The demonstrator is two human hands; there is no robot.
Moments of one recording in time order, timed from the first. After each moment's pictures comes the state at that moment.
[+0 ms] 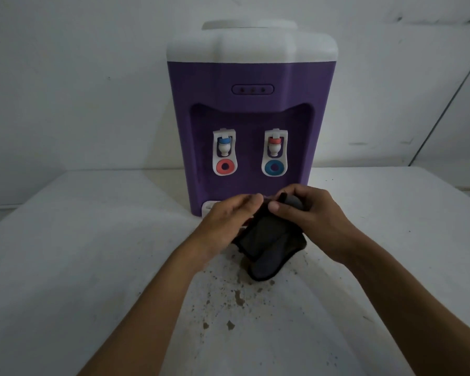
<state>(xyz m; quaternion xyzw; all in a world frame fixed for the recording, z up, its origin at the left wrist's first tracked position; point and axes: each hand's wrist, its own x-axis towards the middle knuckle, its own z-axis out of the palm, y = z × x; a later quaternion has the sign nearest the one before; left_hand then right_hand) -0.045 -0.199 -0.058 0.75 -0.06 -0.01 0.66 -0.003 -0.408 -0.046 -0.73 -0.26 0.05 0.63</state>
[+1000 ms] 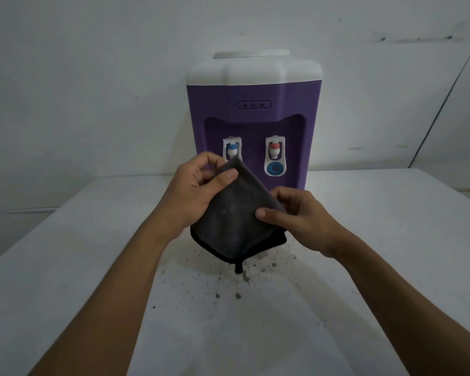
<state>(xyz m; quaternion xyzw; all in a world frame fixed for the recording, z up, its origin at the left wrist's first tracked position) -0.112 -0.168 0.022 0.76 -0.11 0.17 0.61 -0.059 -0.398 -0.022 -0.73 -0.34 0.06 0.58</state>
